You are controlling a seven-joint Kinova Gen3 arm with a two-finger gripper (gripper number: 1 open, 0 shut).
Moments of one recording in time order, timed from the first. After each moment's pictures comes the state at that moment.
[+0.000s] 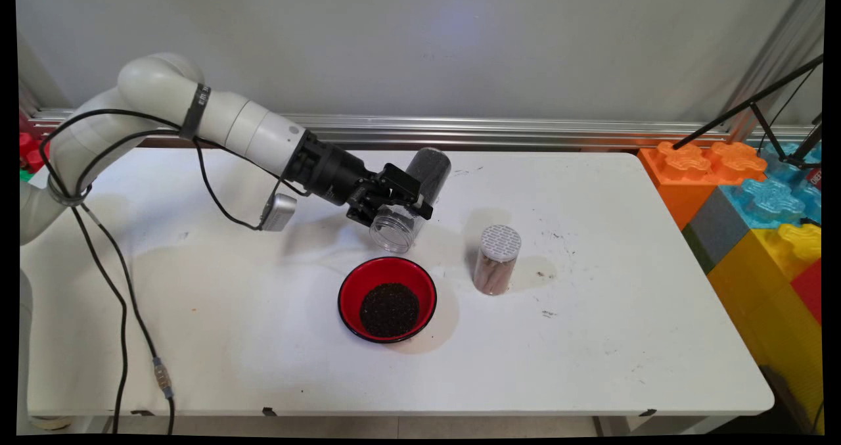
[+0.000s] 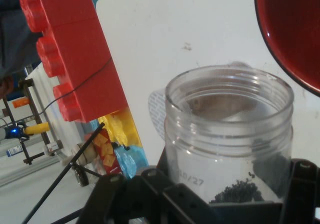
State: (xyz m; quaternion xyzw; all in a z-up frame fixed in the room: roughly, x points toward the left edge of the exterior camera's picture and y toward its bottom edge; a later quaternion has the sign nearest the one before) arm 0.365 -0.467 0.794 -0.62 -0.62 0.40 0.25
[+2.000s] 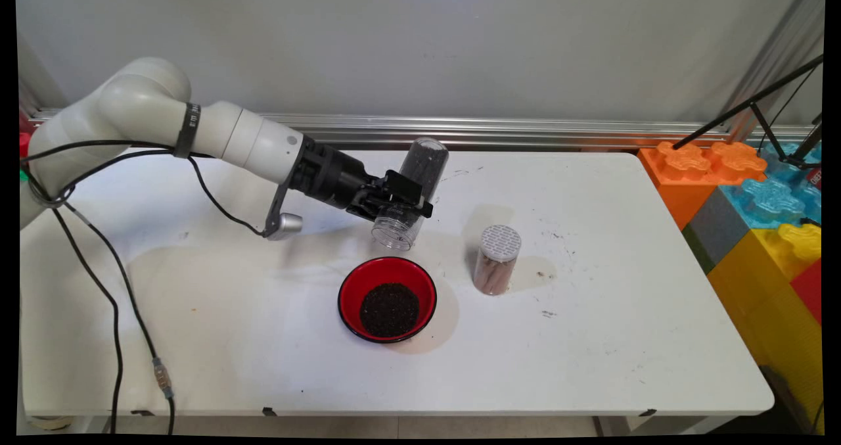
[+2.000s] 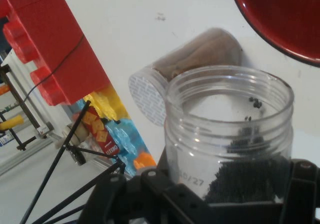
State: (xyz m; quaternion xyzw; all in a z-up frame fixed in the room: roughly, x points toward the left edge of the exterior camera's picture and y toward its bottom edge) arm 0.353 -0.443 0.799 -0.64 -0.61 0.43 0.16
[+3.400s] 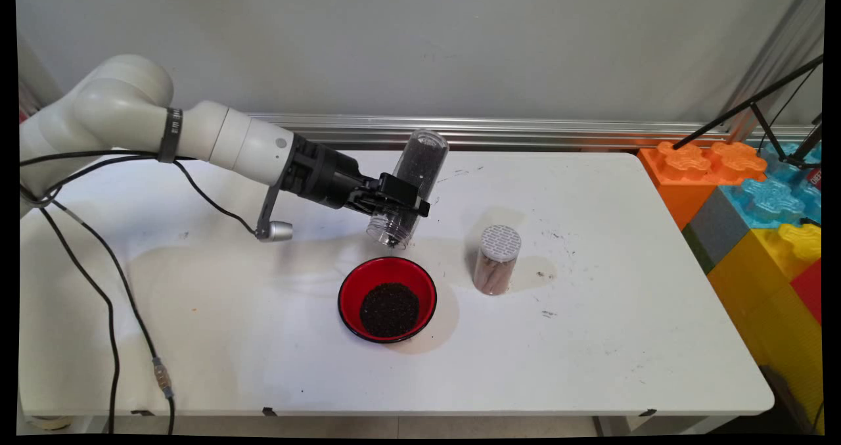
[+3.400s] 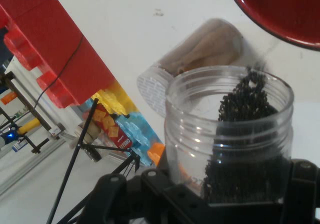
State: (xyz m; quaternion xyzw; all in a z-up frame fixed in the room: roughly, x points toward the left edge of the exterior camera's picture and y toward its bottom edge) arm 0.351 -0.423 0.813 -0.67 -0.58 0.45 0.11
